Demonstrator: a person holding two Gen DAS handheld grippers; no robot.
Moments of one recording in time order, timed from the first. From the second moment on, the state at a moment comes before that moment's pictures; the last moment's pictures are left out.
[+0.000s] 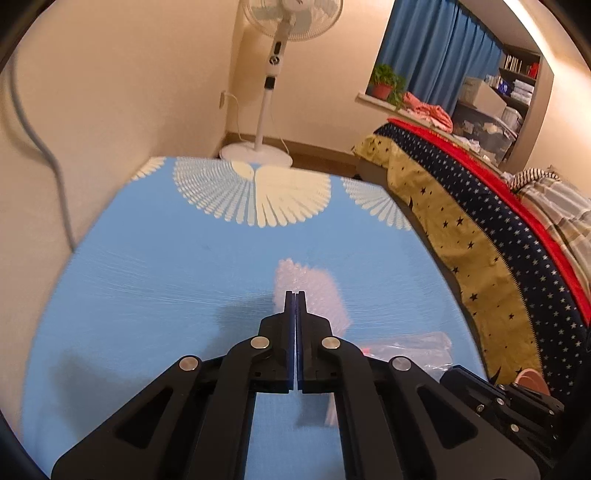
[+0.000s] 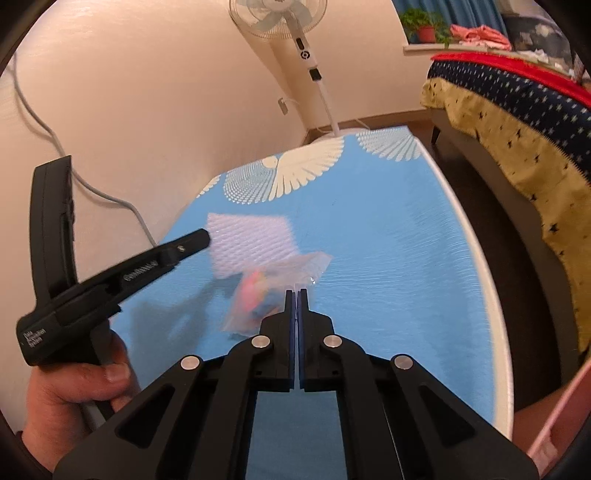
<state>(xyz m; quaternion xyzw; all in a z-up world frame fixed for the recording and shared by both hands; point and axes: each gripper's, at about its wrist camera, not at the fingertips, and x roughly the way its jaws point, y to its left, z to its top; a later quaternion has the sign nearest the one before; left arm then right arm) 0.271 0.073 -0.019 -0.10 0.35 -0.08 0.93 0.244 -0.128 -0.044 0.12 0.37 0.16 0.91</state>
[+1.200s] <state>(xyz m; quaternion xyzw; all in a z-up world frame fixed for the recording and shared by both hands) 0.075 -0.028 0.050 -0.03 0.29 -0.15 0.95 0.061 -0.251 0.068 0.06 0.27 0.04 0.96</state>
